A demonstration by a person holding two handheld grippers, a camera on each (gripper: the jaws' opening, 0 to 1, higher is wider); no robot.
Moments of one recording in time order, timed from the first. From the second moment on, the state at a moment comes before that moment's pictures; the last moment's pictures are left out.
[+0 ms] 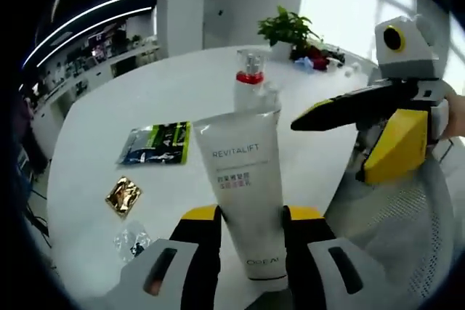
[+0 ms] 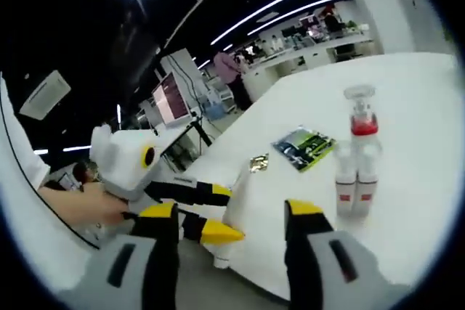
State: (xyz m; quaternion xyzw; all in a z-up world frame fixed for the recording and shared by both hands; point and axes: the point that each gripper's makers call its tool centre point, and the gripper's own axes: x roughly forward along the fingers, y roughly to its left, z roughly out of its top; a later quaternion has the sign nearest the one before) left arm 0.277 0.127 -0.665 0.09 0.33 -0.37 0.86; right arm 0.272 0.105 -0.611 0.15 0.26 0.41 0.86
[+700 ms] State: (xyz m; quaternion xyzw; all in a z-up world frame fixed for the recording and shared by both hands) left arm 0.263 0.108 -0.643 0.11 0.30 -0.40 0.86; right arm 0.273 0.117 -0.608 0.10 0.25 0.38 0.88
